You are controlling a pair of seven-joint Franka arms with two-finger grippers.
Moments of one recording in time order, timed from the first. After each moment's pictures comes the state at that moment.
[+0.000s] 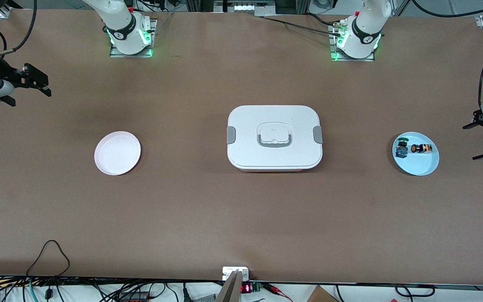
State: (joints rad) left arm 0.30 0.21 -0.06 -1.63 -0.08 1.78 1.68; right arm 0.13 -0.14 -0.17 -1.86 -0.02 1.76 -0.36
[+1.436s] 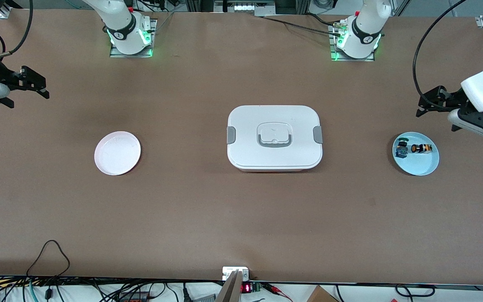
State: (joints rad) left arm 0.01 0.11 -0.03 -1.51 -0.08 1.54 0.28; right arm 0.13 -0.13 -0.18 -1.86 0.00 1.76 -0.36
